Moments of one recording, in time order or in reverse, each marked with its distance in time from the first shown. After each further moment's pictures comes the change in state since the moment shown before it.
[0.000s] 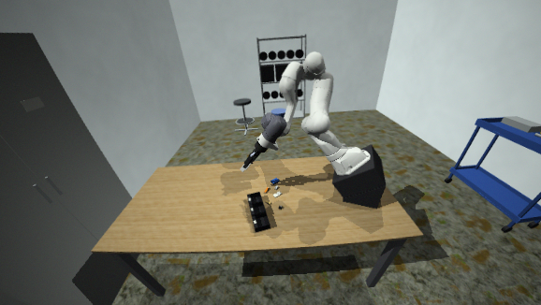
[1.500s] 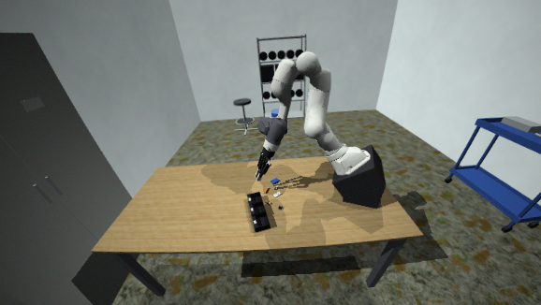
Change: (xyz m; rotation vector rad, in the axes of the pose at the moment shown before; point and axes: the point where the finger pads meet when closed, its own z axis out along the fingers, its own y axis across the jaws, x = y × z) arm 0.096 -0.033 -0.002 -0.066 0.270 -0.844
